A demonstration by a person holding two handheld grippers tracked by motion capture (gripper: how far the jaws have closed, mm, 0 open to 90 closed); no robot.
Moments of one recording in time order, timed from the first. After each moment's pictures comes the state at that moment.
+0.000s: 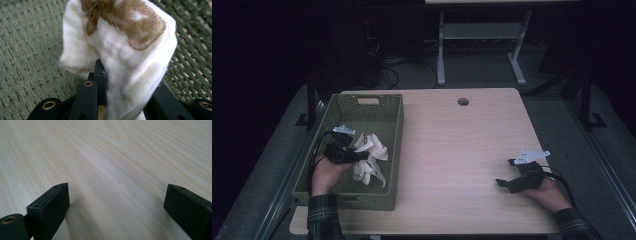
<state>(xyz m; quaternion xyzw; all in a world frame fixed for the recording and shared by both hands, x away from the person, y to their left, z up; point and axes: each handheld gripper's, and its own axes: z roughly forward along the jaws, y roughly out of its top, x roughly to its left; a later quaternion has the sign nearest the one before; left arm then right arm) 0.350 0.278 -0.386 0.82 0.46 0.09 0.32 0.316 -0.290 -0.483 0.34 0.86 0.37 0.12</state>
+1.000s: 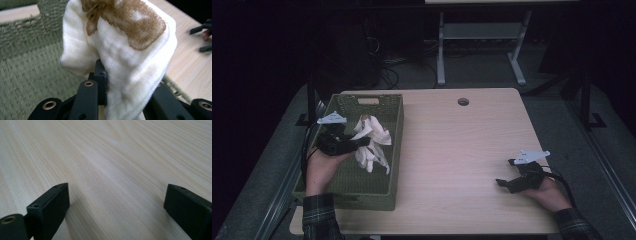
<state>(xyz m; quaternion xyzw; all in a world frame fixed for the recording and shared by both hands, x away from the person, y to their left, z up) 0.335 0.267 -0.328 0.79 0.42 0.12 0.43 0.316 -0.289 -0.483 0.34 0.86 0.37 0.12</state>
